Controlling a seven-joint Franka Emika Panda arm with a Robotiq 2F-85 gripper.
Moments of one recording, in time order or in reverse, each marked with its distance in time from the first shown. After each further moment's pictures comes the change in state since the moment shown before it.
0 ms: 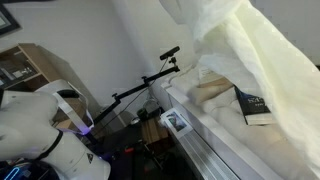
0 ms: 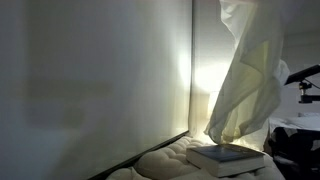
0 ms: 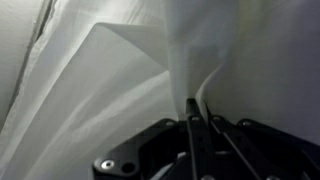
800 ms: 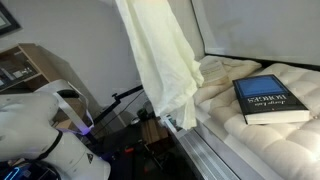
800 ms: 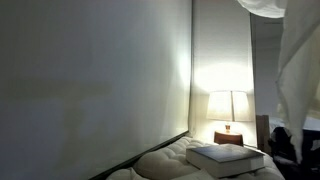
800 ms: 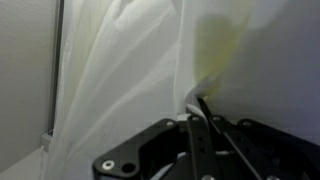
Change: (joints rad) arm -0.021 -0.234 0.056 0.098 0.049 0.001 -0.049
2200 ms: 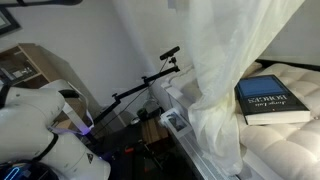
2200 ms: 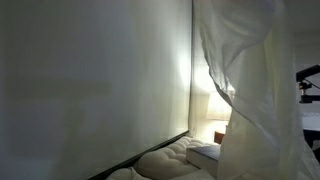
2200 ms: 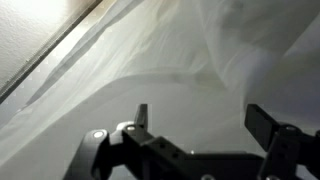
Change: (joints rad) arm -0.277 0.331 0.154 -0.108 0.449 -0.117 -0.563
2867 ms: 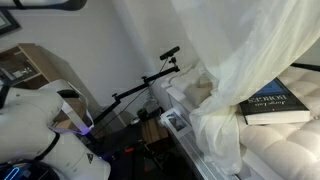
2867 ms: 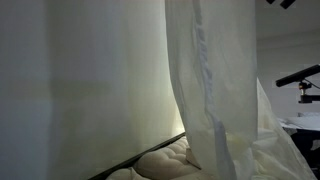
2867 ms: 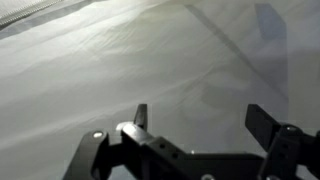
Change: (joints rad) arm 0.094 0.017 -0.096 -0.036 -0.056 -0.012 -0.319
